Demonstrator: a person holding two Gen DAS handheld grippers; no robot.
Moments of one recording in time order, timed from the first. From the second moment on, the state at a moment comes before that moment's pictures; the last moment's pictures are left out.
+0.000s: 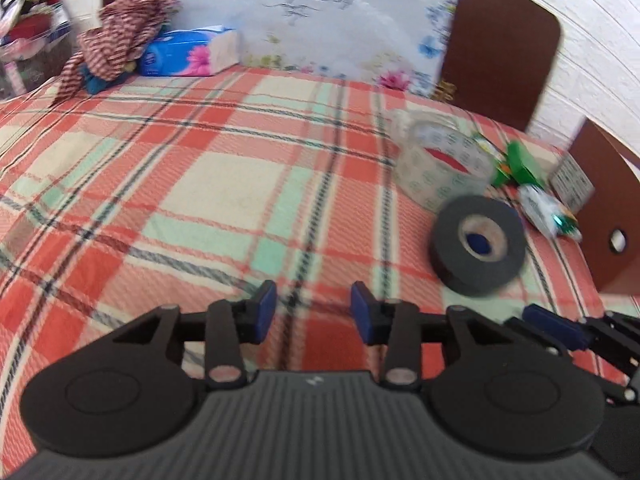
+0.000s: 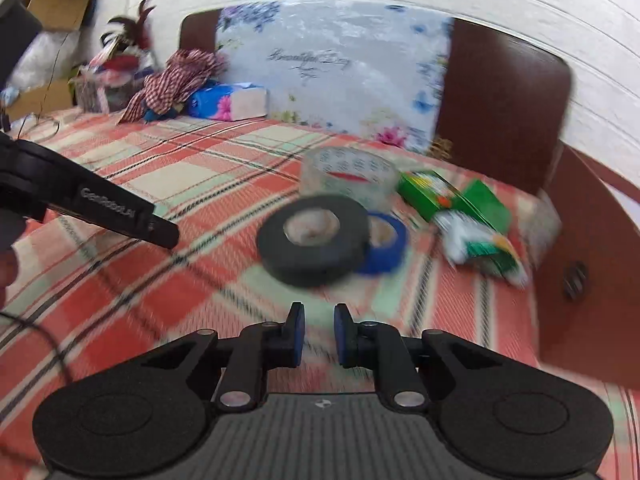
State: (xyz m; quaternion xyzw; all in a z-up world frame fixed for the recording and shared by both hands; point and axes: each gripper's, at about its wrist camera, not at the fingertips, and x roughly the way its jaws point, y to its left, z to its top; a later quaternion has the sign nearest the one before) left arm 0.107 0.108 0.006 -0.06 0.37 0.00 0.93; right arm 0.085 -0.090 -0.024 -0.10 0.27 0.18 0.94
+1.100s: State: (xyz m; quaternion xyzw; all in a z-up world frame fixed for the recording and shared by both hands) left arm 0.088 -0.085 0.009 0.01 0.42 -0.24 0.87; right arm 0.004 -0.194 -0.022 -0.03 0.29 0.11 0.95
